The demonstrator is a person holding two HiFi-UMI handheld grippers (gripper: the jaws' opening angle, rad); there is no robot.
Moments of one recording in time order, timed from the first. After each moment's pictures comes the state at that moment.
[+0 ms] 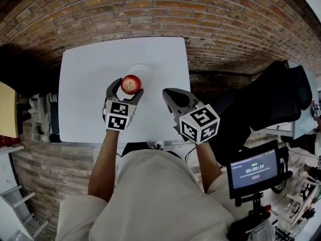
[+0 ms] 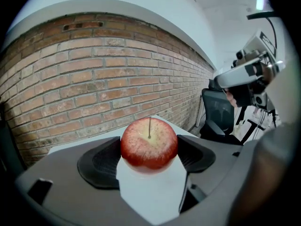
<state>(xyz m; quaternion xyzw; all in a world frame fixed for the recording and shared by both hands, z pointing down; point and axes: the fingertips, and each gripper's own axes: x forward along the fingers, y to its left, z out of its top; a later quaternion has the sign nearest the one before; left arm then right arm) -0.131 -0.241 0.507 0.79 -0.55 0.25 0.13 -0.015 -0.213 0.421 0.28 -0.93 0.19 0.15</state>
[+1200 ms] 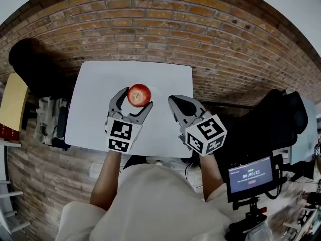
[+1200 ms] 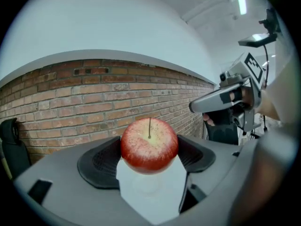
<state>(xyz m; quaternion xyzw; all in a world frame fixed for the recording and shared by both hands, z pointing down) -0.127 -0.194 0.359 0.79 -0.59 0.15 0.03 -0.037 -0.195 0.320 0.25 -0.96 0.07 0.11</state>
